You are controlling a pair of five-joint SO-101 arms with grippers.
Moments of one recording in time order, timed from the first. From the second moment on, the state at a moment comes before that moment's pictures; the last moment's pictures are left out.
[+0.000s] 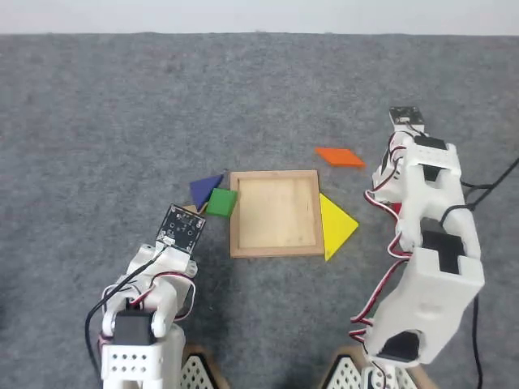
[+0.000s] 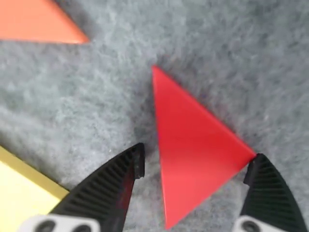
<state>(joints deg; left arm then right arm) -5.4 -103.1 96.9 72.0 -16.4 6.9 21.8 8.8 62.1 11.6</state>
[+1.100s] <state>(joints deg) -5.4 -103.1 96.9 72.0 -16.4 7.4 16.0 7.5 70.3 15.2</state>
